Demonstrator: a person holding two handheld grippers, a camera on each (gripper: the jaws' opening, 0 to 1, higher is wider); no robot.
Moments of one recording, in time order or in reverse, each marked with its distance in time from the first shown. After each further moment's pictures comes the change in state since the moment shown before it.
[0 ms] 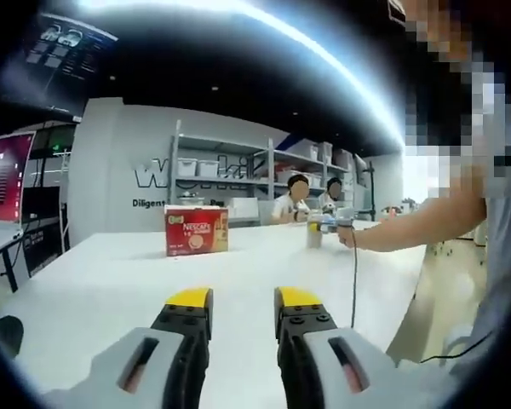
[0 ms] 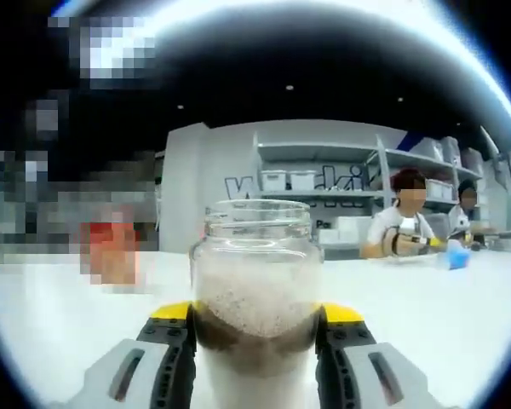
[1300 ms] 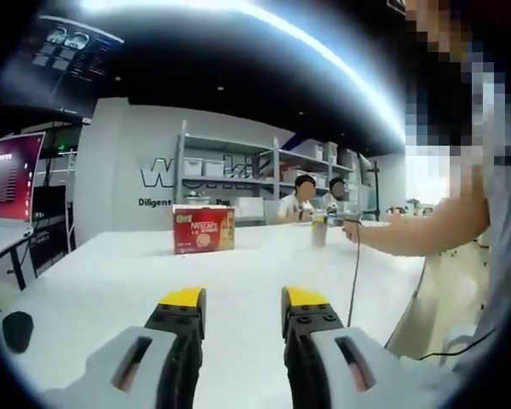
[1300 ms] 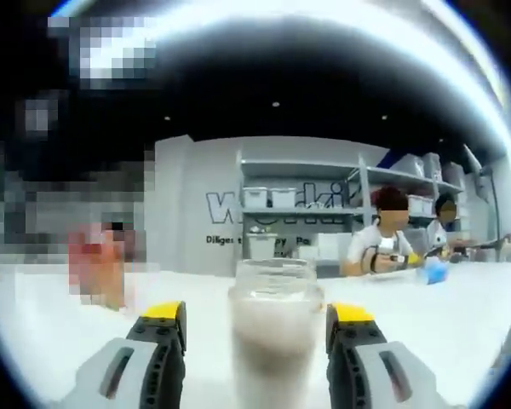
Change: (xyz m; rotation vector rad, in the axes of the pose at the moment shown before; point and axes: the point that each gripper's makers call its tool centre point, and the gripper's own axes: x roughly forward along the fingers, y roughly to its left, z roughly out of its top) left arm -0.019 0.013 -0.002 -0.004 -0.001 0.031; right arm -0.038 0.016 0.049 -0.015 -0.092 -0.117
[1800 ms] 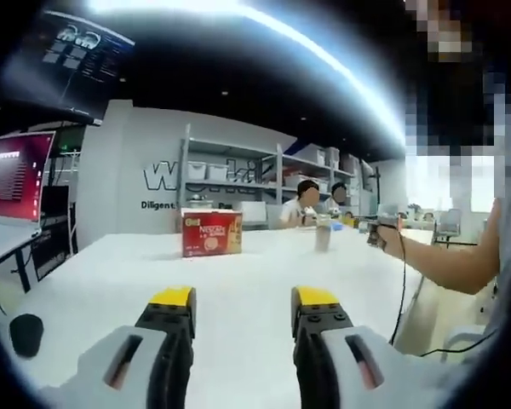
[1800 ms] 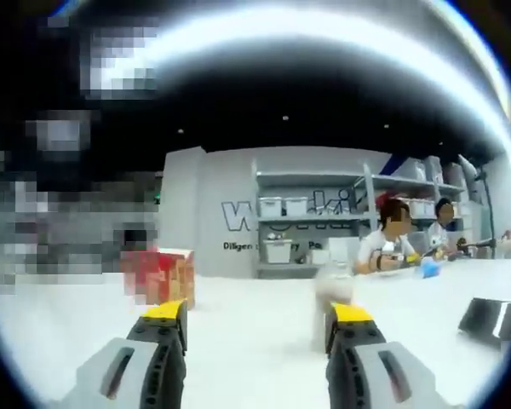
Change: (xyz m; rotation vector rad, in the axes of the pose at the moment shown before) left arm -0.014 0.027 0.008 -0.015 -0.027 0.005; right arm -0.166 0.142 0.032 0.013 -0.005 0.058
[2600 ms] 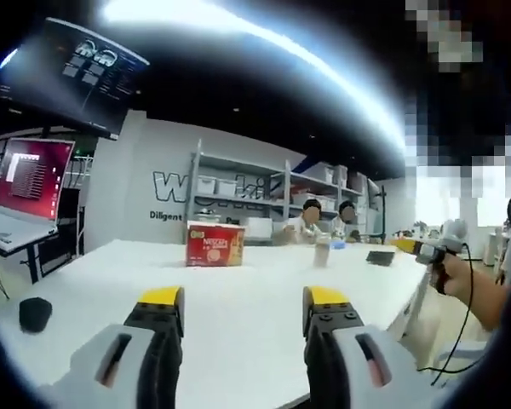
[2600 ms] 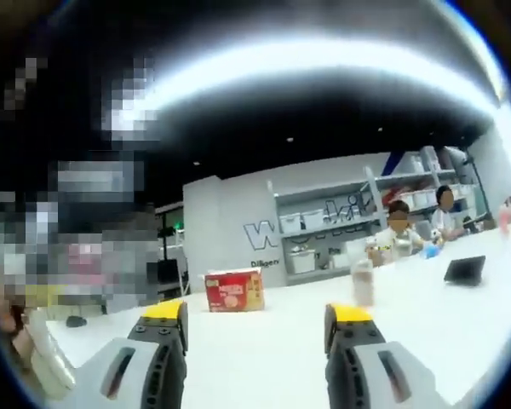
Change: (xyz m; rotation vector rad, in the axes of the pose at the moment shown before) left arm -0.048 -0.034 0.013 -0.046 -0.082 0.036; right arm -0.210 0.154 0.044 0.158 -0.112 0.065
